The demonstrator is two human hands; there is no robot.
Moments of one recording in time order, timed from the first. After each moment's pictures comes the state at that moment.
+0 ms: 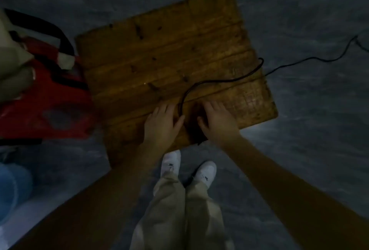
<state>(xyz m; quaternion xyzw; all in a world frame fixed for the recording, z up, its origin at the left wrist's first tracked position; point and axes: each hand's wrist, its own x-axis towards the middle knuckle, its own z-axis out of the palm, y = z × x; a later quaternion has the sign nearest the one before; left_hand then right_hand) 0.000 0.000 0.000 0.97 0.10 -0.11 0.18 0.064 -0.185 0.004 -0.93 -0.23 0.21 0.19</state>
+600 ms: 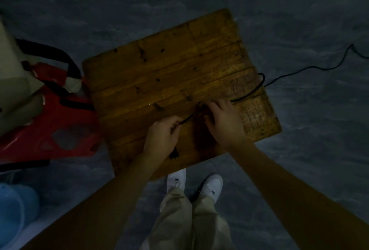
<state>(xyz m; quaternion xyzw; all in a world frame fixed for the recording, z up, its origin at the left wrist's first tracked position) 0.033 0.024 0.034 0.92 0.13 -0.11 0.37 0.112 -0.172 0.014 -0.95 -0.20 0.14 0.19</state>
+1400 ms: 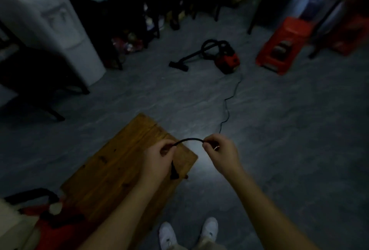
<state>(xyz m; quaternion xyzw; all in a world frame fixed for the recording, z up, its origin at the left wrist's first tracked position) 0.064 -0.108 0.399 0.85 -0.05 -0.10 0.52 0.017 -0.314 0.384 -0.88 0.16 -0.06 0.45</state>
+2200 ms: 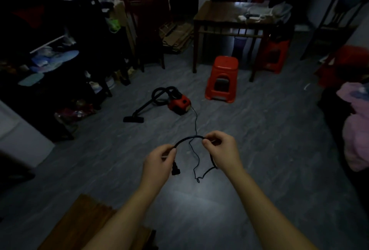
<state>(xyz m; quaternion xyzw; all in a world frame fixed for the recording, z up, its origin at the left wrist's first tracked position) 0.145 -0.450 0.494 0.83 -0.21 -0.09 0.51 0.057 -0.641 0.505 -0.79 0.26 -0.22 0.51</state>
